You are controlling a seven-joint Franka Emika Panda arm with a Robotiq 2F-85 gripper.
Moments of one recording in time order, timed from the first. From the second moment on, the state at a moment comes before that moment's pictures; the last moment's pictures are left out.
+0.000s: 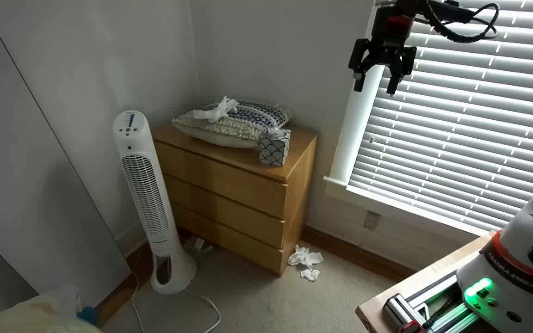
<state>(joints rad) 0.12 -0.47 0.24 -2.16 0.25 1.62 0.45</state>
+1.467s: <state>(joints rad) 0.04 -0.57 -0.04 -2.26 -0.02 1.72 -0.14</state>
